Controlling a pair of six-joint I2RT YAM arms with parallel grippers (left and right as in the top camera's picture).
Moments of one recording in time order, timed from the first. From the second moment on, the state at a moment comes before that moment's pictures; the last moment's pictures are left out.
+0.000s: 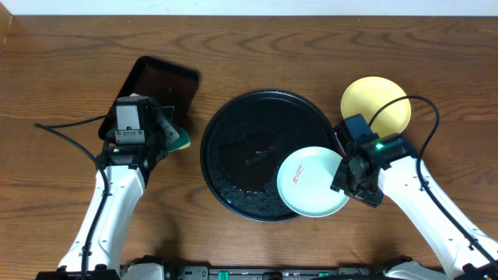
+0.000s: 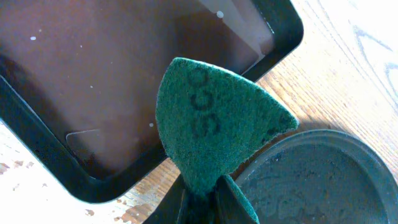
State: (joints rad) left arm 0.02 1.31 0.81 -0.42 0.04 -0.65; right arm 0.39 1.39 0.94 -1.15 0.04 0.85
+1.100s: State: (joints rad) left arm 0.02 1.31 0.81 -0.42 0.04 -0.65; right arm 0.40 1.39 0.74 -0.86 -0.07 0.91
